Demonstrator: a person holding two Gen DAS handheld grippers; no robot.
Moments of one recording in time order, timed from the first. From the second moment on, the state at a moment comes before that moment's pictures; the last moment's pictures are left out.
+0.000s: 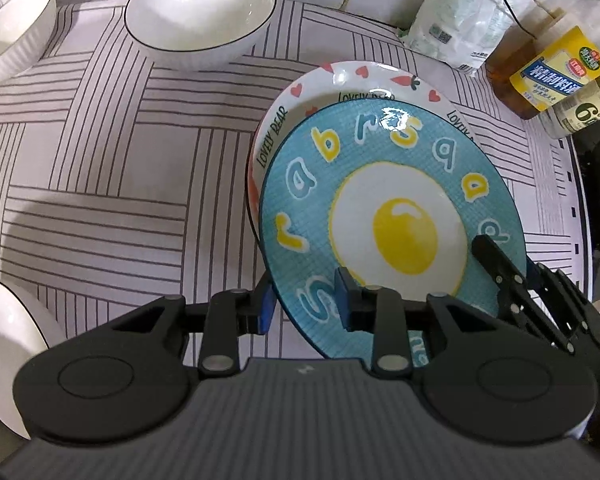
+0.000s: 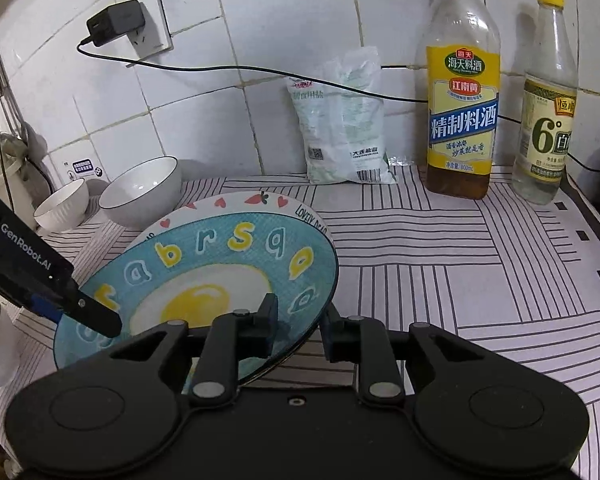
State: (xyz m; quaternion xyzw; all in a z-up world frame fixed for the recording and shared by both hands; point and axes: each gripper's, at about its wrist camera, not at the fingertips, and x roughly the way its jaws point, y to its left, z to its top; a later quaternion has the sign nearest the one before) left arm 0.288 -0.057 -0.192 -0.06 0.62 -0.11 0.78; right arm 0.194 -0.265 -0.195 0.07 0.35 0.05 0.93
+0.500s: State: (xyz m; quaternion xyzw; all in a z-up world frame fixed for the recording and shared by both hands) left arm 0.281 -0.055 -0.186 -0.04 0.60 -0.10 0.79; right arm 0.201 -0.252 -0.191 0.04 0.38 0.03 0.92
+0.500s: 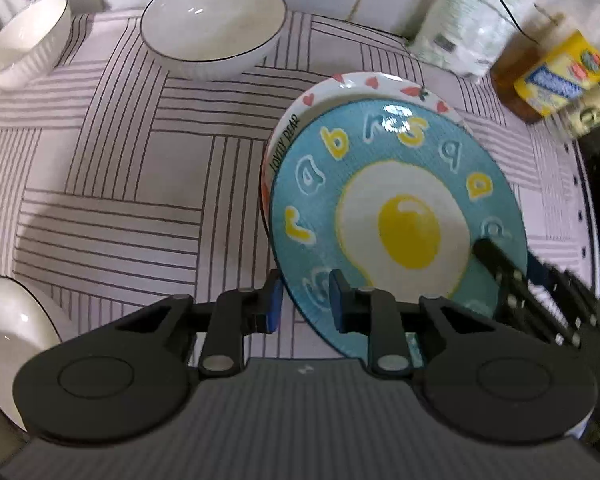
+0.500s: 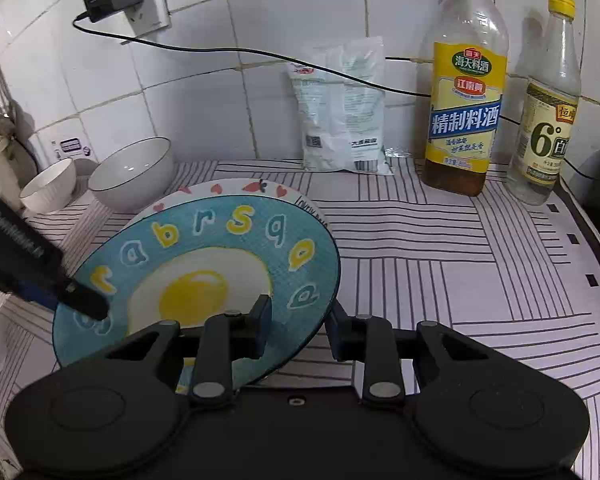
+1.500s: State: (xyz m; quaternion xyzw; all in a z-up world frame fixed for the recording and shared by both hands) left arm 0.160 0.006 -0.073 0.03 0.49 -0.16 0.86; right arm 0.125 -0.197 -0.081 -0.01 0.34 -0.01 0.94
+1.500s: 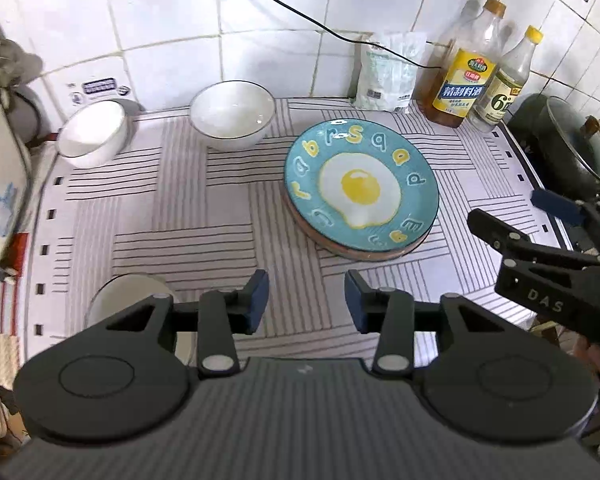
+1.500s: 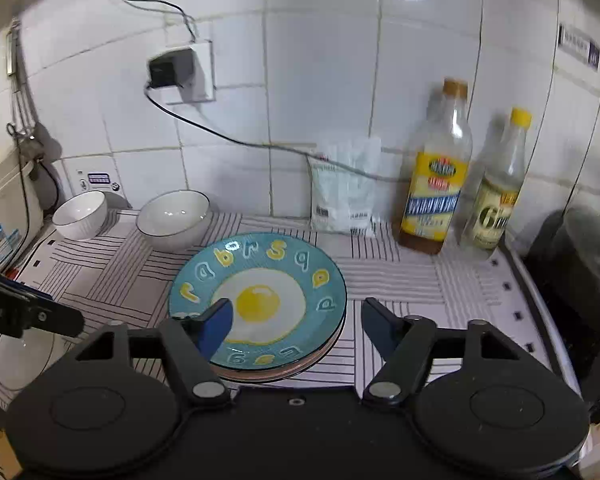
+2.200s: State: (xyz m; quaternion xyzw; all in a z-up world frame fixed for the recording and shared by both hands) left arm 0.107 0.079 -0.079 0.05 0.49 -0.14 0.86; right arm 0.062 -0.129 -0.050 -0.03 0.35 0.08 0.93
